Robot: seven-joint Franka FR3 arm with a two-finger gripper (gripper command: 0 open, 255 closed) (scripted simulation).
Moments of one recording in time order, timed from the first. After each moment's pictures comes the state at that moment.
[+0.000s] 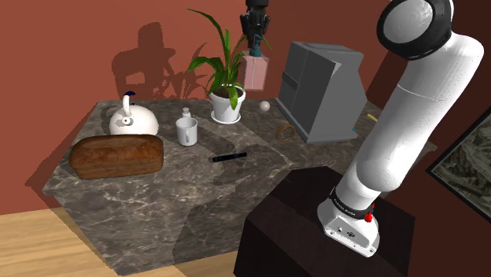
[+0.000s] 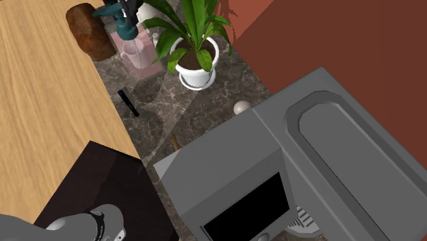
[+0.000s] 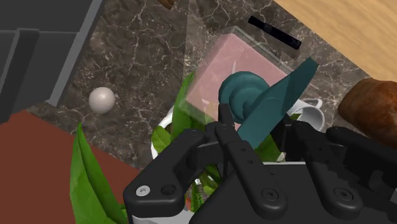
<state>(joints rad) 0.07 0.05 -0.12 -1.39 0.02 1.33 -0.05</state>
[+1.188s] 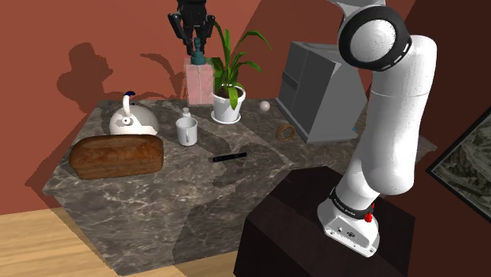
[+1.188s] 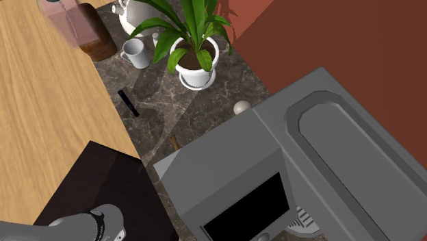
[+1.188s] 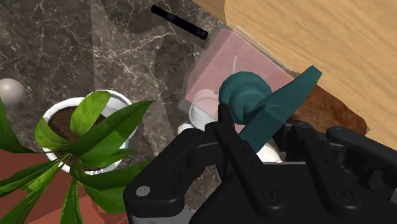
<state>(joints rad) 0.31 0.32 0.05 -1.03 0.05 1.26 0.37</state>
